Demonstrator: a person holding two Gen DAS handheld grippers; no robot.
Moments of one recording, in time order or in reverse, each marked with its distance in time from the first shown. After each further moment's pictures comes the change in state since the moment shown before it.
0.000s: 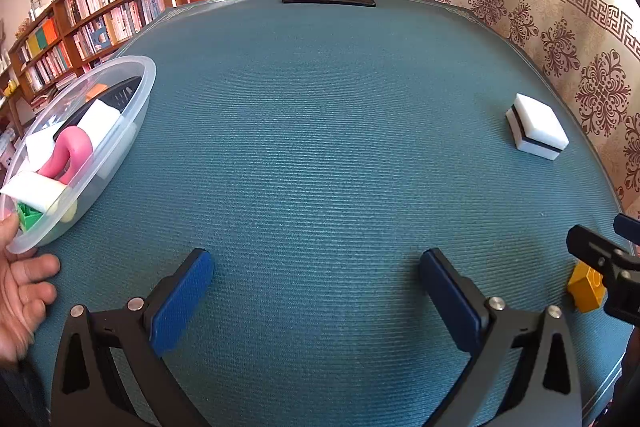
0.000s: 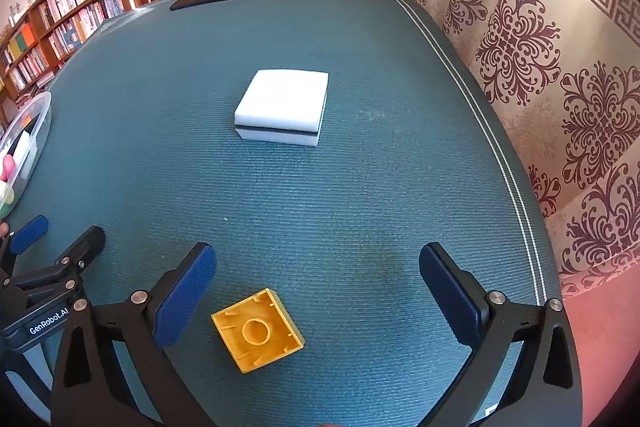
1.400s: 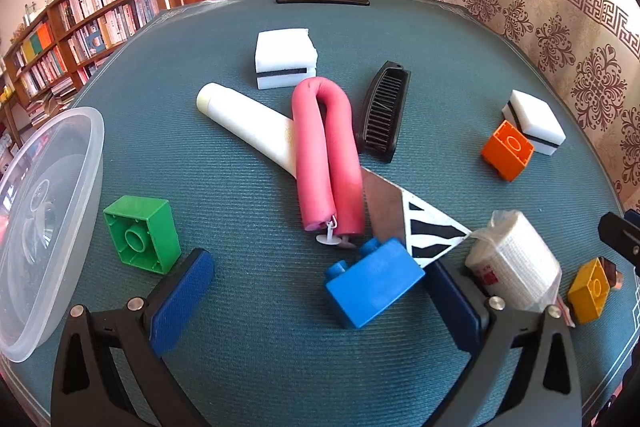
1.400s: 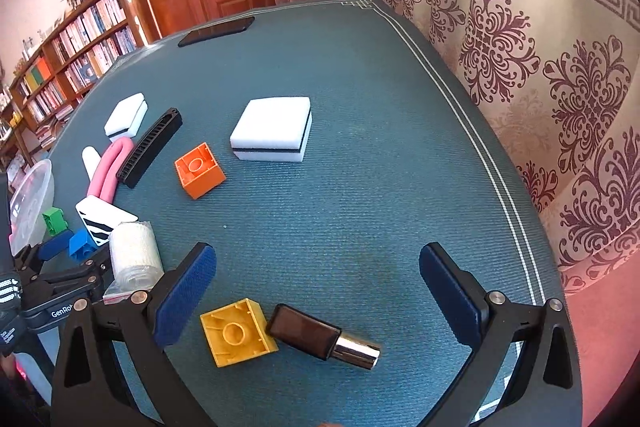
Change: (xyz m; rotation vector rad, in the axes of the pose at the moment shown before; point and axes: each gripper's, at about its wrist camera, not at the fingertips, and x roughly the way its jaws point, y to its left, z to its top) left arm 0.001 -0.003 -0.005 0.020 -0.002 -0.011; right arm -0.020 -0.033 -0.006 0.071 -0.098 0.108
